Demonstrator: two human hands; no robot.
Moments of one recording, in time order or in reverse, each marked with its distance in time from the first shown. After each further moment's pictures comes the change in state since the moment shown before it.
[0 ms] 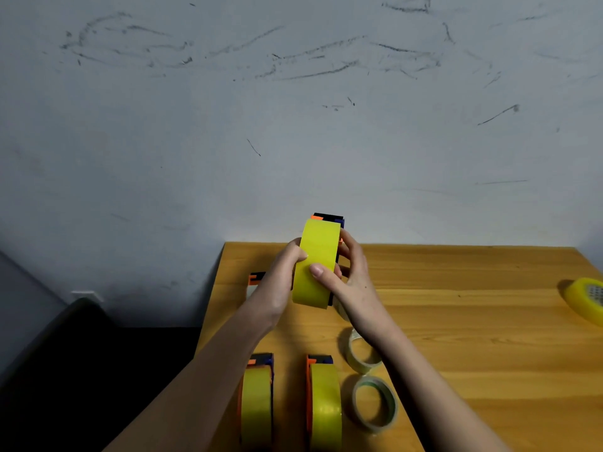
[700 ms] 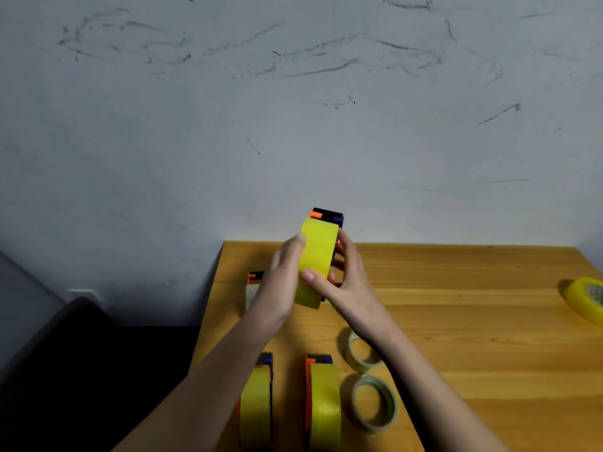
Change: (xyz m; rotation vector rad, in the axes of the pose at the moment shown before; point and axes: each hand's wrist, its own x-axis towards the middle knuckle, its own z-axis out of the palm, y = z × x) left_hand -0.001 -0.008 0.003 0.044 0.145 0.016; right_hand -0.005 -0.010 -0.001 -0.143 -0.063 0.022
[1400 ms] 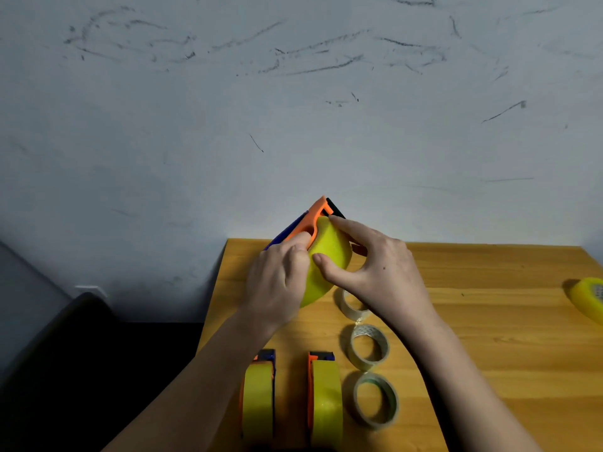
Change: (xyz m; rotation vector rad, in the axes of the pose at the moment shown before) left_hand -0.028 0.023 -0.003 0.562 0.133 0.638; right_hand -0.017 -0.059 -0.032 -0.510 0.166 -0.236
